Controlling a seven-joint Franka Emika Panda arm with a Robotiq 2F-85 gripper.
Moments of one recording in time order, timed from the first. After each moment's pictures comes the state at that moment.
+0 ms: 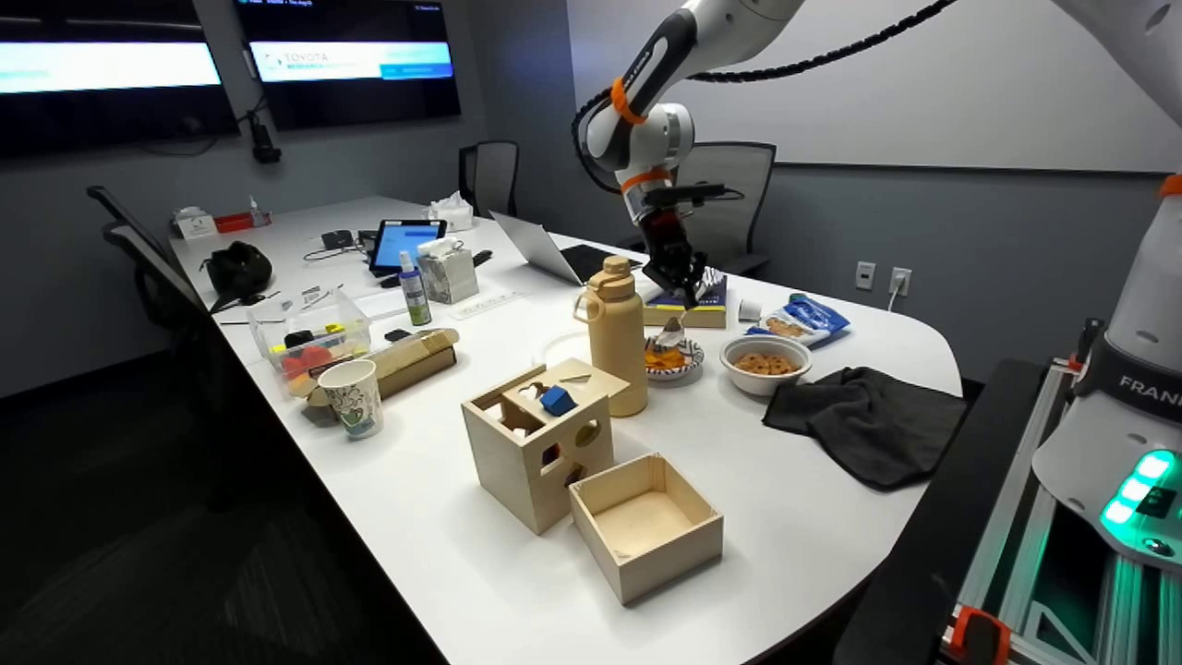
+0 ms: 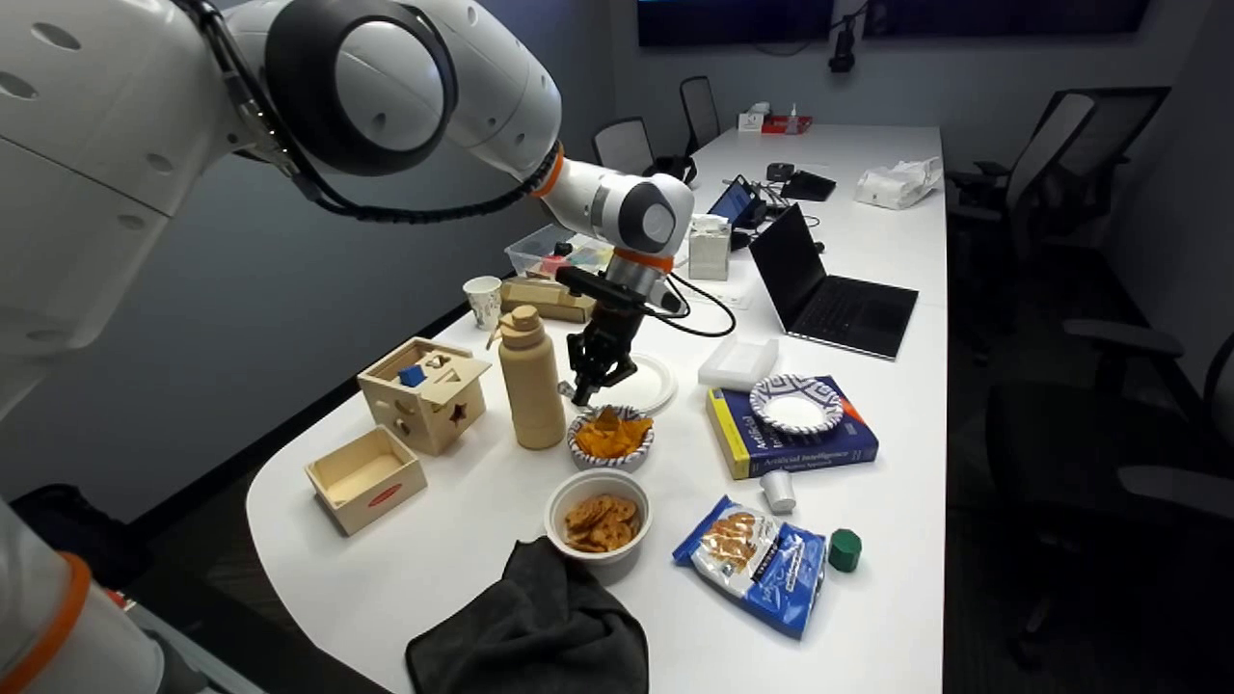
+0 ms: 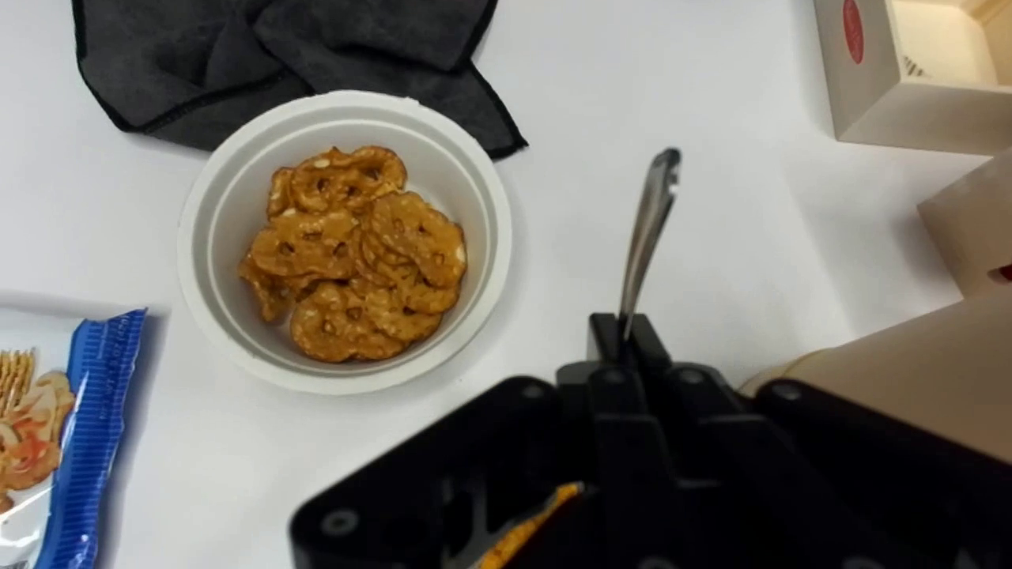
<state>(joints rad) -0.15 0.84 -0.06 -1.42 0.11 1.61 -0.01</state>
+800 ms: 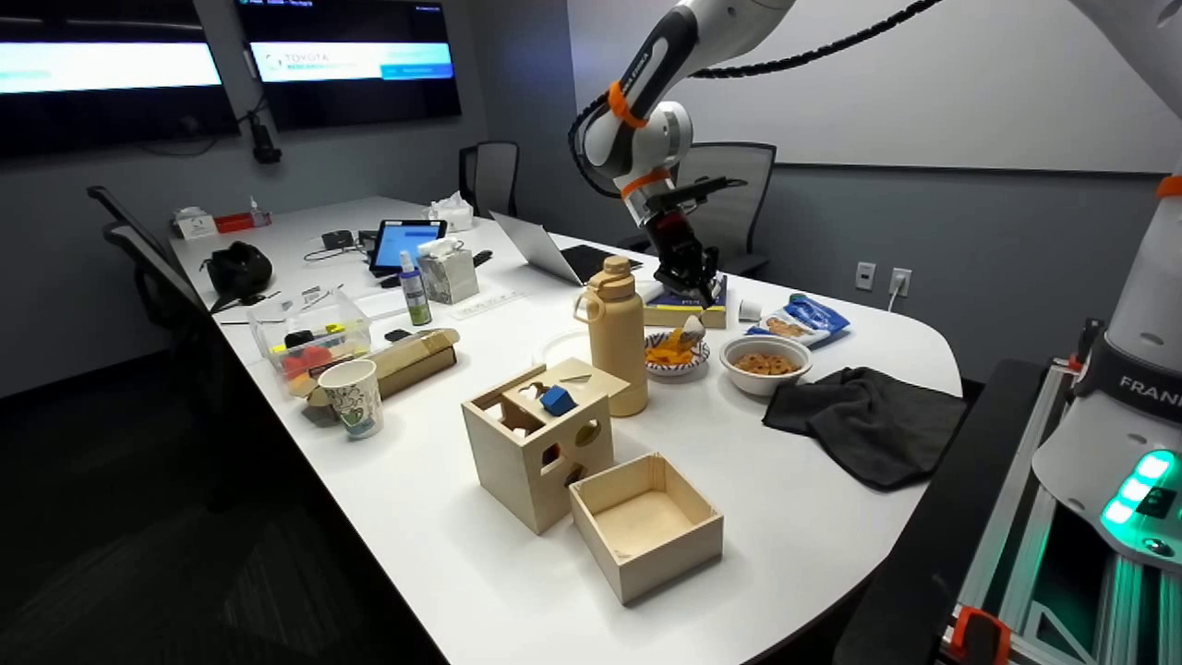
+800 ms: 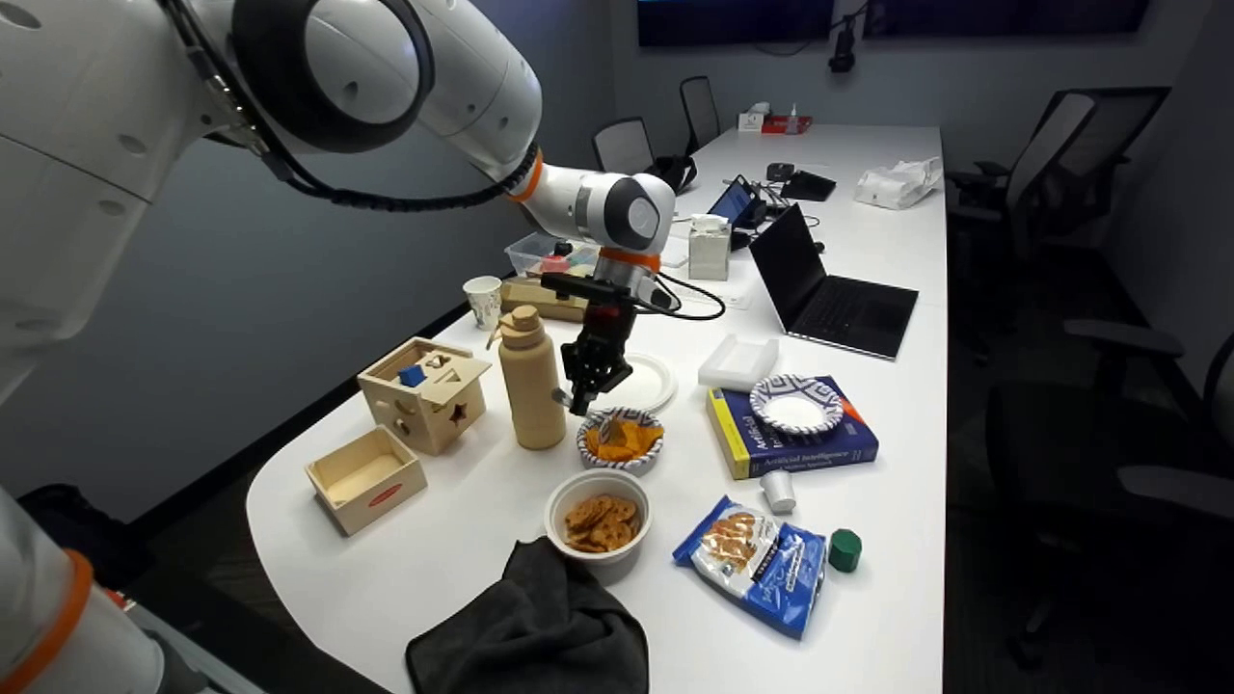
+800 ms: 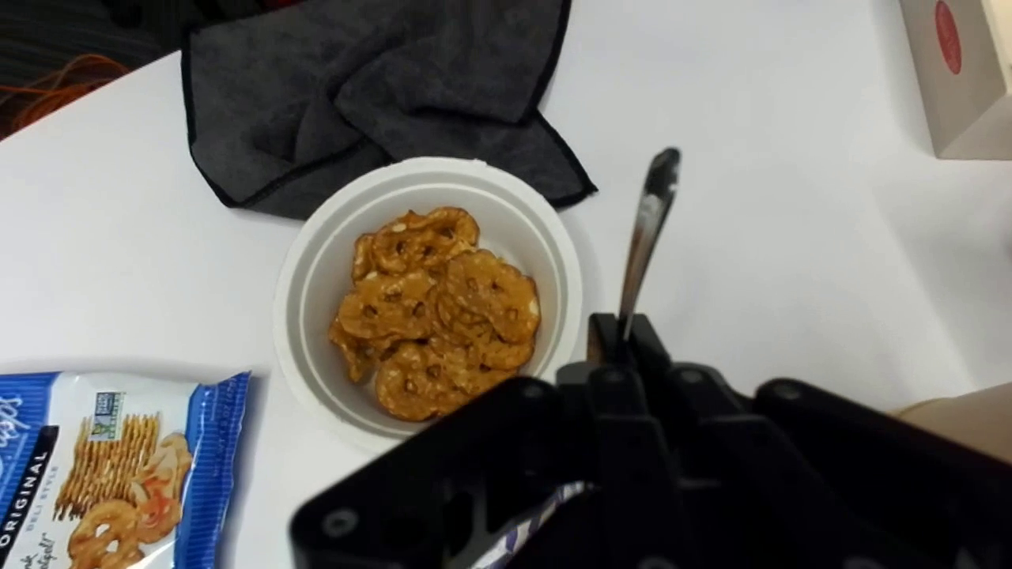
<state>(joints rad) -0.09 0.79 -0.09 -1.50 0.02 1.60 0.09</state>
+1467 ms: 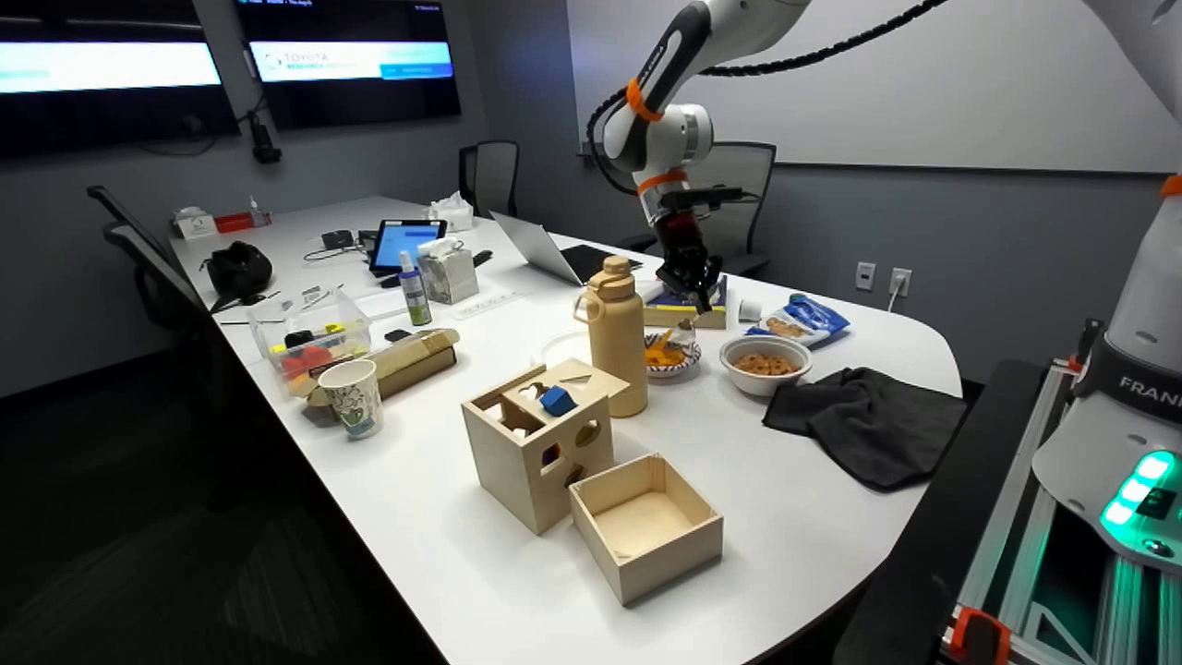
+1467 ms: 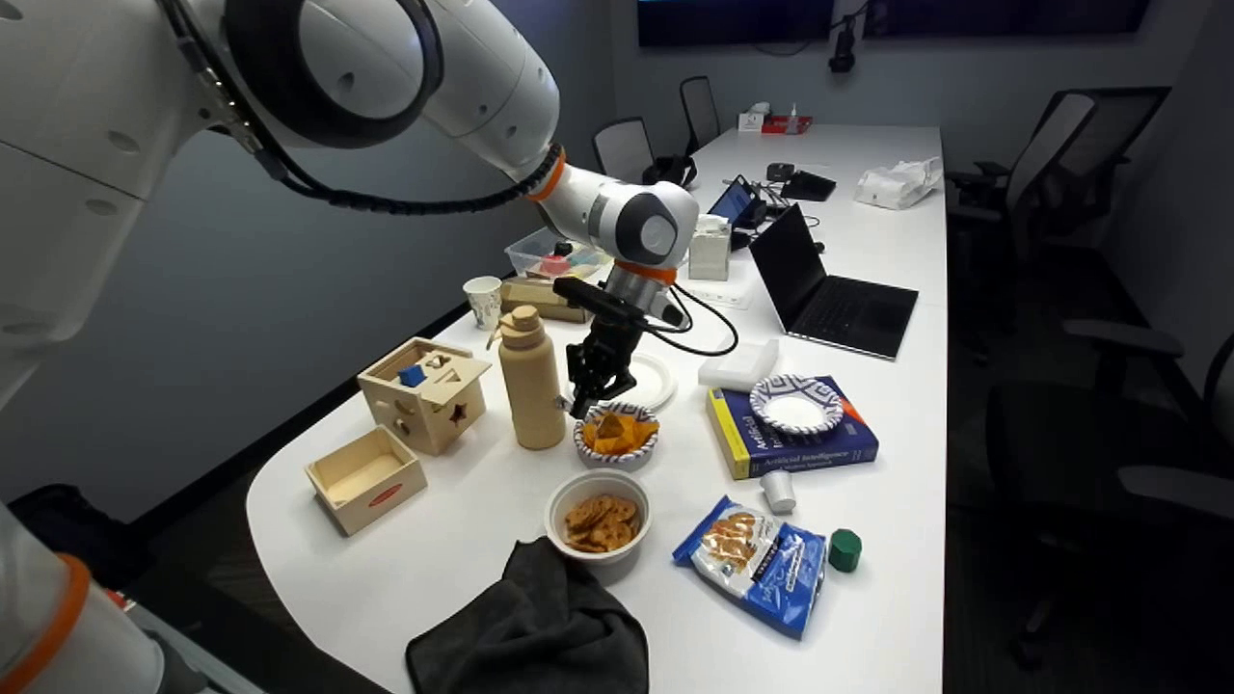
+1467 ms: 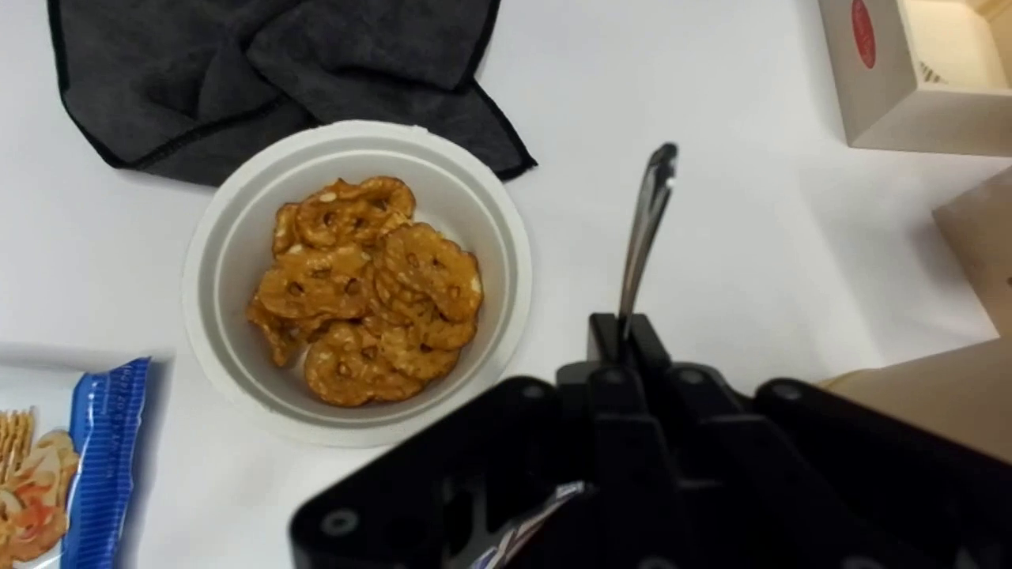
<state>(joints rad) -0.16 0.76 -0.07 -1.56 0.14 1.69 -0.03</state>
